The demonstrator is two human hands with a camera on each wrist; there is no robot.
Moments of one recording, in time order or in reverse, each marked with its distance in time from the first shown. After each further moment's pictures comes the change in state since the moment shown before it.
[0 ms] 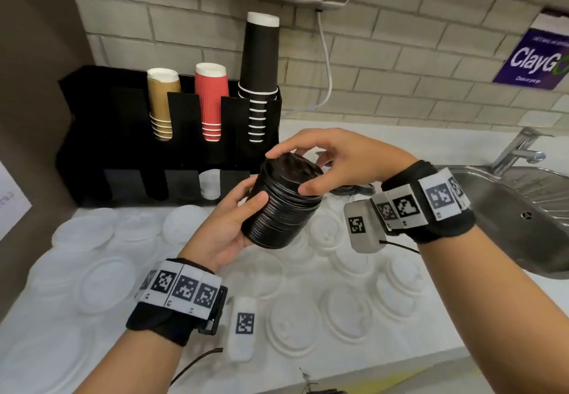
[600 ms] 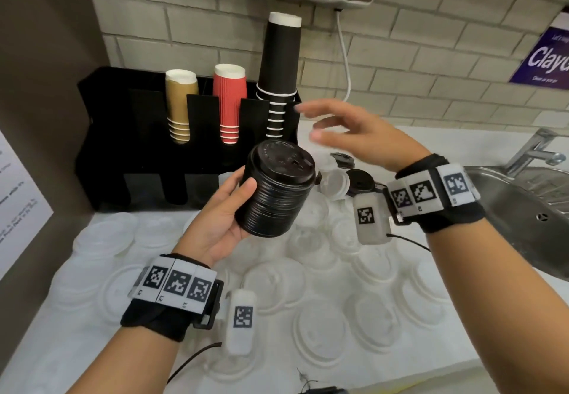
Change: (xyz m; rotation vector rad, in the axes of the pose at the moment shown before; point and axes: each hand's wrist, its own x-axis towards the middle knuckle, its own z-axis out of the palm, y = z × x) left_hand 0.003 0.026 -0.041 -0.133 0.072 0.048; right_hand 0.032 0.002 -0.001 0.087 0.296 0.083
